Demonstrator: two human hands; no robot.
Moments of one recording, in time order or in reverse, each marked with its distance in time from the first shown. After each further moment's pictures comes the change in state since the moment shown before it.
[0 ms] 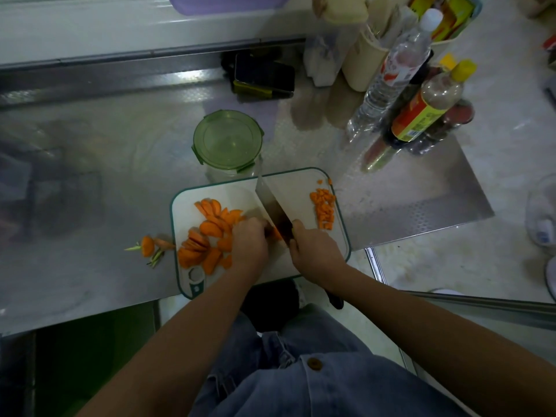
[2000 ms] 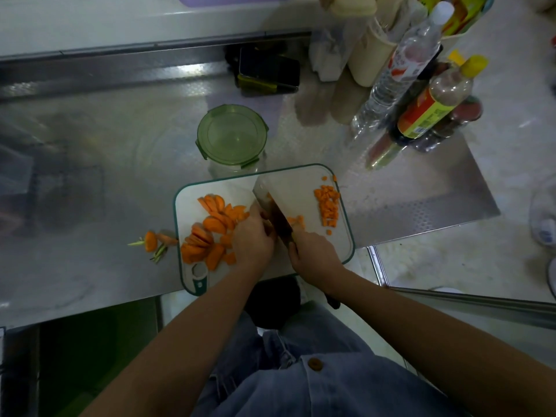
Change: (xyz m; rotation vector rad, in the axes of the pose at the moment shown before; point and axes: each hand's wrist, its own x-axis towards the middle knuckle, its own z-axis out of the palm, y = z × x) left_hand -0.005 -0.007 0.008 -0.118 0.169 -0.024; right_hand 0.001 0.002 0.025 0.078 0.035 0.000
